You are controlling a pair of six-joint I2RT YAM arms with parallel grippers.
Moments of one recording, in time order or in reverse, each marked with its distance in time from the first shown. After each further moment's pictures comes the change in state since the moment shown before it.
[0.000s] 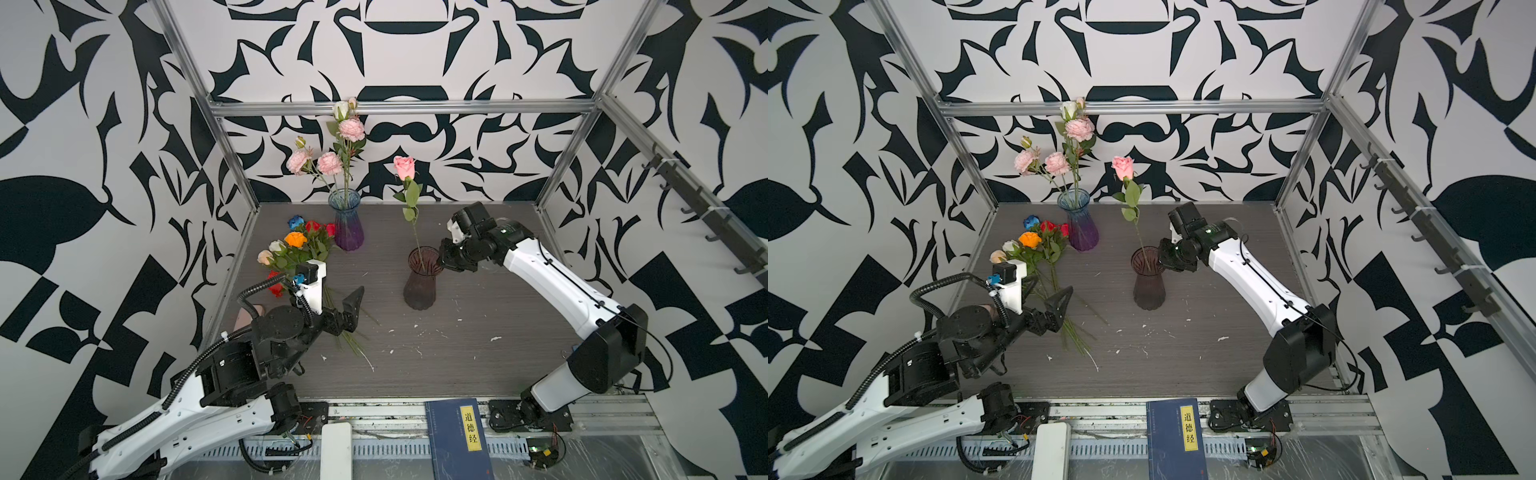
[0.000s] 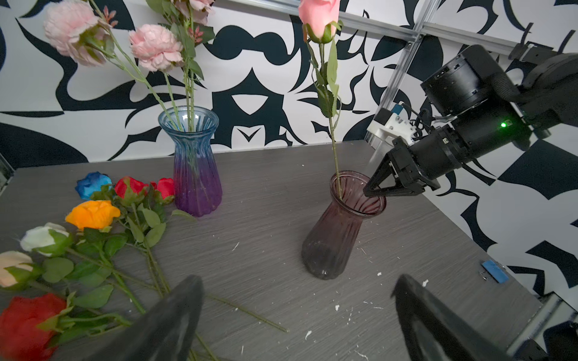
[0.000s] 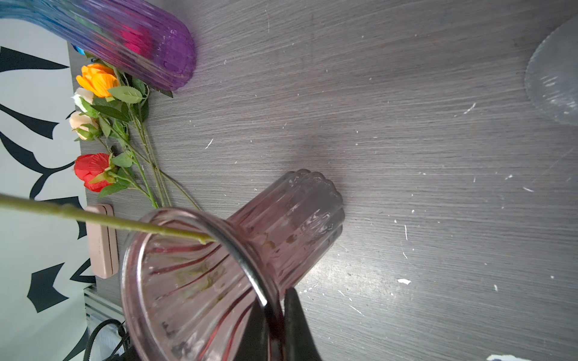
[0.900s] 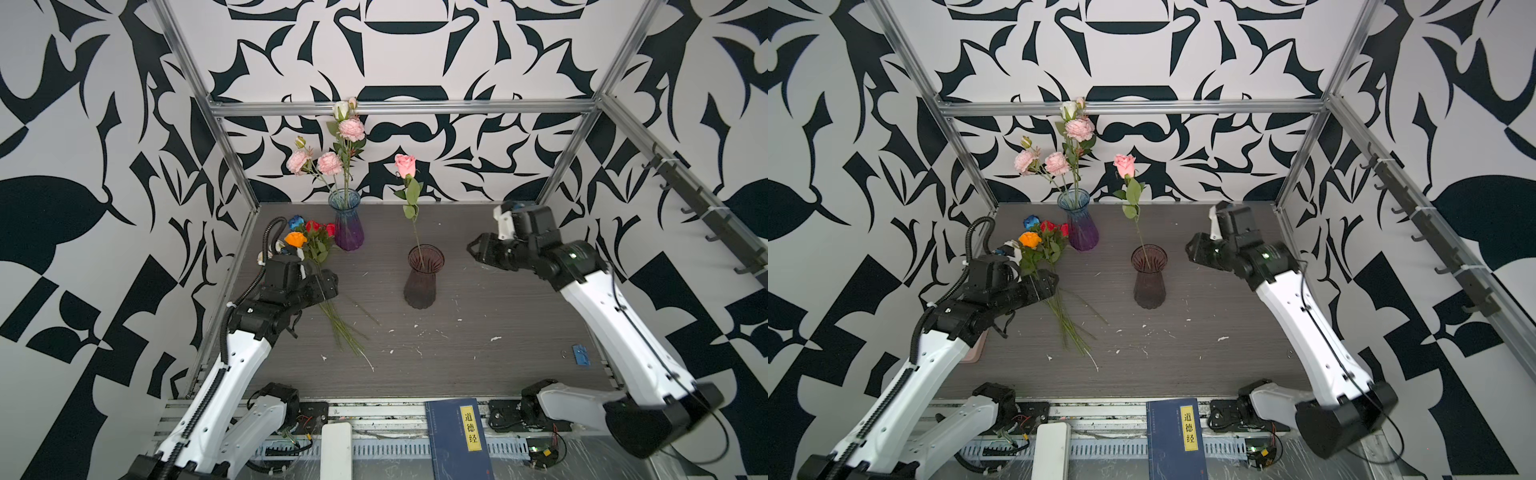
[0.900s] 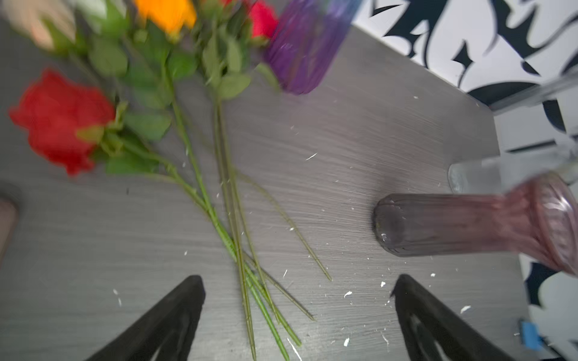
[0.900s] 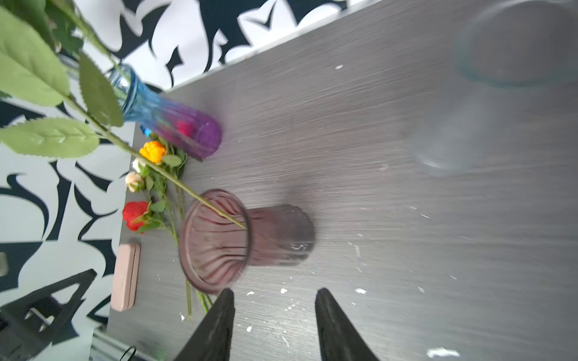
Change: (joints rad) left arm 0.883 0.322 -0.031 -0.177 0.703 -0.222; right arm -0.166 -0.411 -0.162 0.023 0.039 -0.058
